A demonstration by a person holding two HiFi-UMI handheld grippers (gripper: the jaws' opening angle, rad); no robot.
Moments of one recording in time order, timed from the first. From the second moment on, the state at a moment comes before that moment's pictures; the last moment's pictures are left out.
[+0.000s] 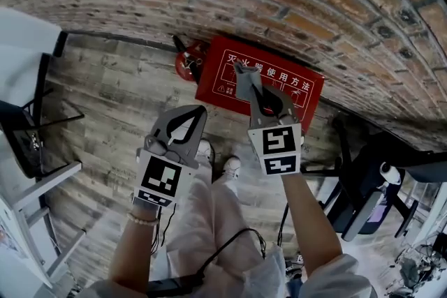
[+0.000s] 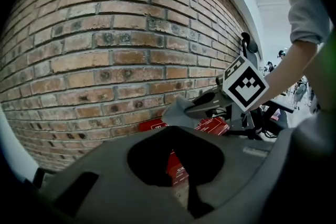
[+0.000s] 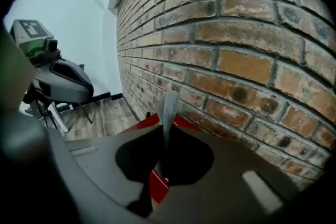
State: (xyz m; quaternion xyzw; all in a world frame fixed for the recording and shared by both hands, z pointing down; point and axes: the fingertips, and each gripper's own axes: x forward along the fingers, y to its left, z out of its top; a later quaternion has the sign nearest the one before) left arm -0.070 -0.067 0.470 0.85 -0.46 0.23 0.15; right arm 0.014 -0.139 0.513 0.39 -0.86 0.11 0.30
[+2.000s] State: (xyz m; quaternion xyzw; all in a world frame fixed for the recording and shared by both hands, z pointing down) left arm -0.137 -0.056 0.495 0.82 -0.49 0.23 0.17; right arm -0.066 -0.109 0.610 0.34 -0.85 0.13 0.39
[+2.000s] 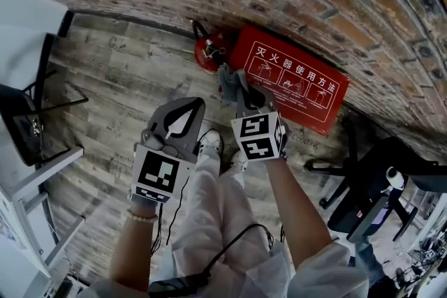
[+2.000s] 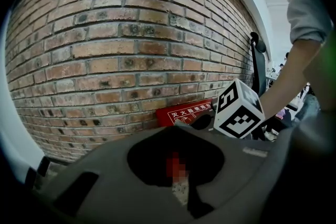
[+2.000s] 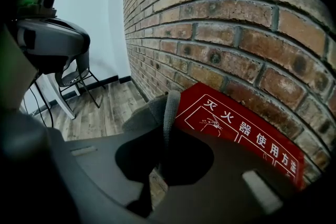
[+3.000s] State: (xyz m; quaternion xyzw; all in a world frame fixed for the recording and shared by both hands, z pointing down) left arm -0.065 -0.068 0.495 0.85 -0.43 0.24 0.16; right arm 0.025 -0.112 0.610 0.40 -0.82 0.15 0.38
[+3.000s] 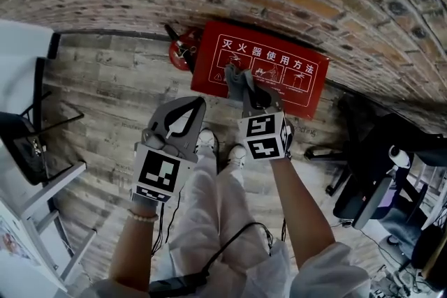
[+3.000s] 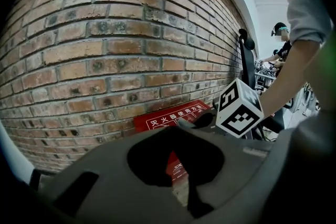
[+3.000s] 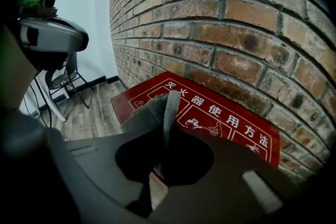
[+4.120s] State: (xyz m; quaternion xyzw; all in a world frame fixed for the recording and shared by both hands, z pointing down) left arm 0.001 -0.062 0.495 0.88 -0.38 0.25 0.14; right arm 0.158 -0.101 0.610 0.48 -0.77 0.16 0.40
